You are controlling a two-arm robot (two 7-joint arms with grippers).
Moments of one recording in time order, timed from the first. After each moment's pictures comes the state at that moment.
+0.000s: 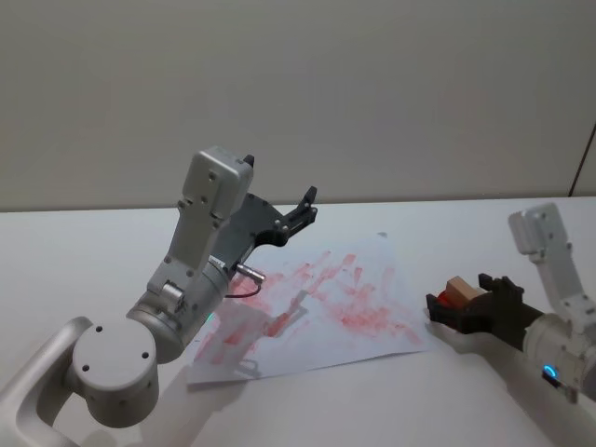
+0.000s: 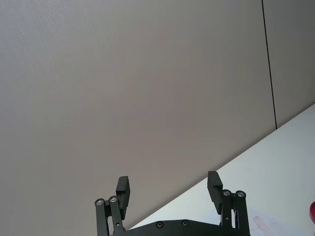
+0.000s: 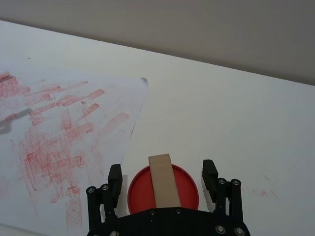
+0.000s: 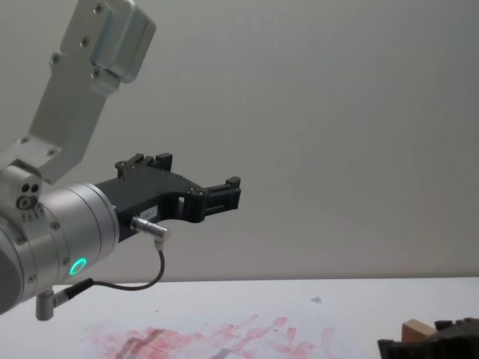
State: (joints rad) left arm -0.24 0.38 0.45 -1.63 -0.20 0.01 -0.01; right arm 0.17 0.28 -0.26 -1.48 0.20 0.42 0.26
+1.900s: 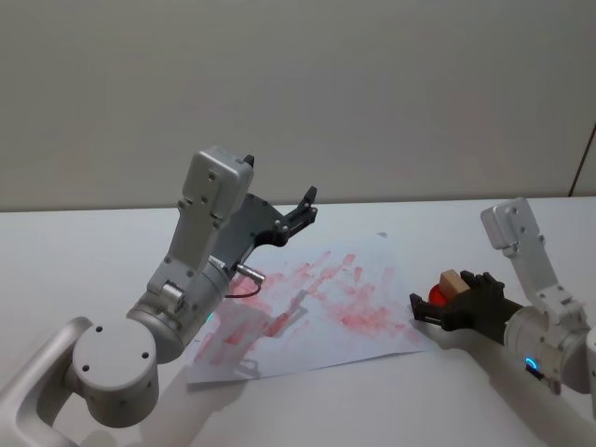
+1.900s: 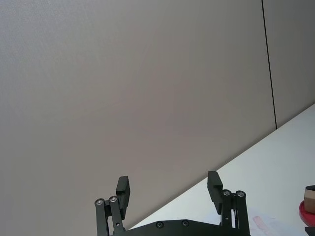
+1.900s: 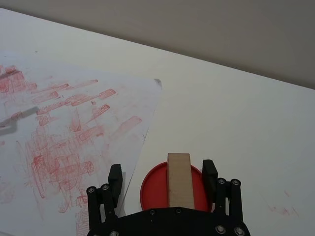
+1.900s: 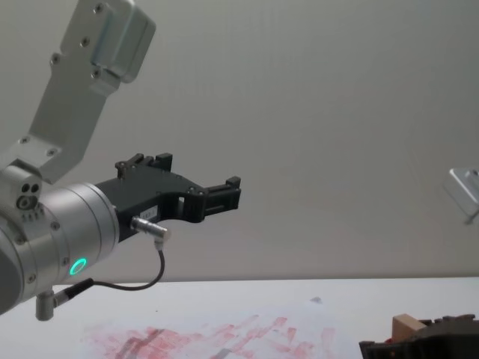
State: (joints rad) left arm -0.24 0.38 0.45 -1.63 -0.20 0.01 -0.01; right arm 0.21 0.25 -0.29 -1.44 0.14 0.45 0.27
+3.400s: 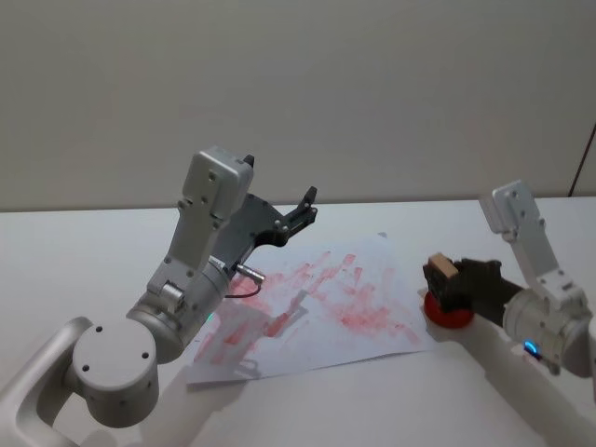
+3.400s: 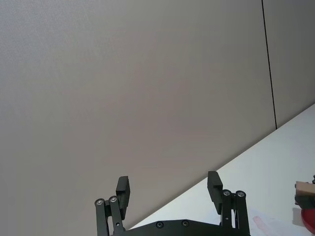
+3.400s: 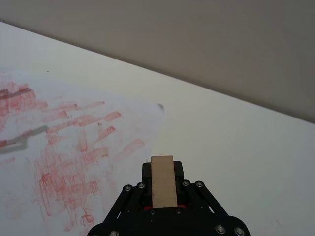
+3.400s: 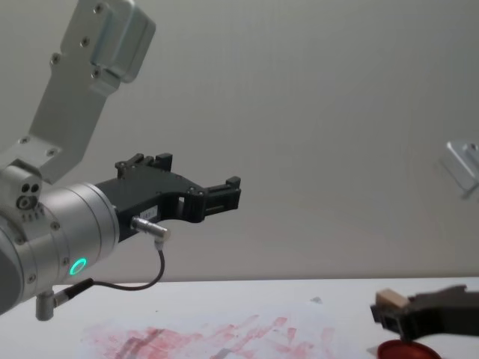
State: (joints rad) left arm -0.24 0.38 0.45 -1.63 -0.20 0.01 -0.01; right arm 0.22 0.25 -0.29 -1.46 0.12 0.40 0.30
